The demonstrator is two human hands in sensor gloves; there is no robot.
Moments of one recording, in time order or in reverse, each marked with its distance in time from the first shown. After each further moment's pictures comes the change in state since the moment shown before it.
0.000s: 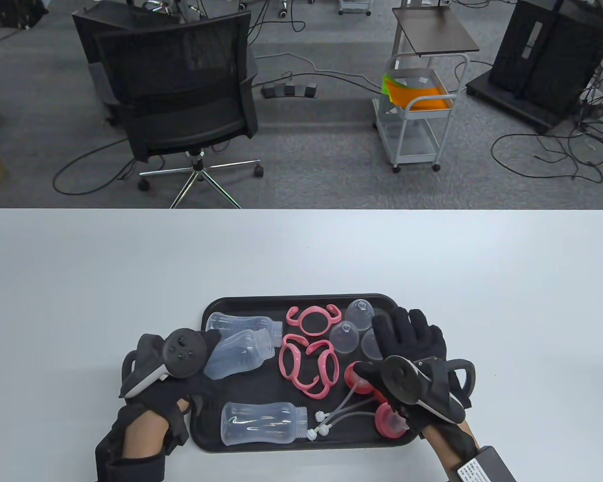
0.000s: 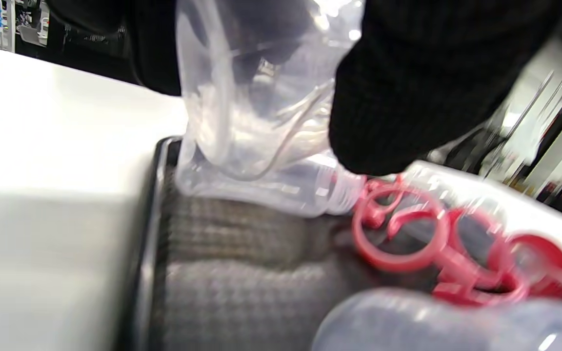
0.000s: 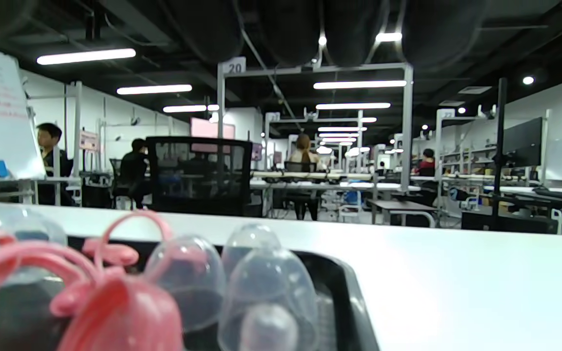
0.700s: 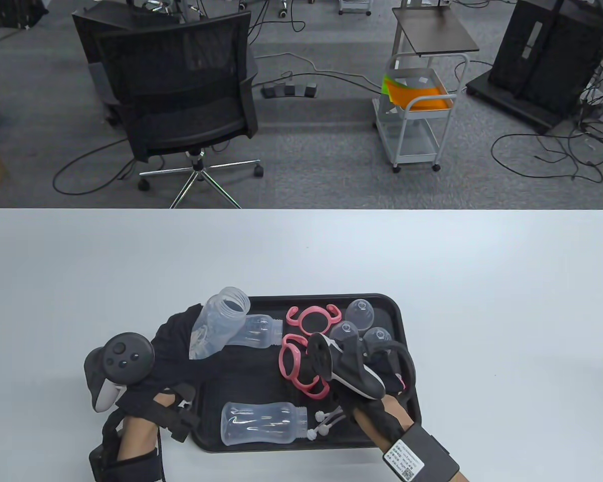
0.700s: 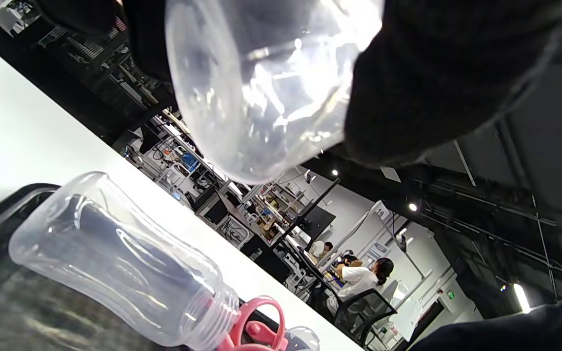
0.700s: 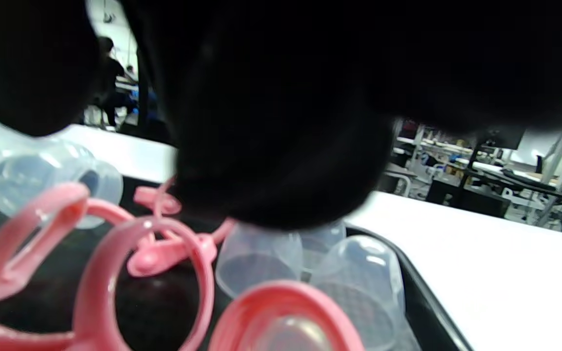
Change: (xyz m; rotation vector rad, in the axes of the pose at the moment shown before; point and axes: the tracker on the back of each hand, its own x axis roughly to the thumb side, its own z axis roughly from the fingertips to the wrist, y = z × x) left_hand -0.025 0.012 0.012 0.305 -0.108 0.456; right_hand 0.097 0.016 -0.046 0.270 0.048 0.214
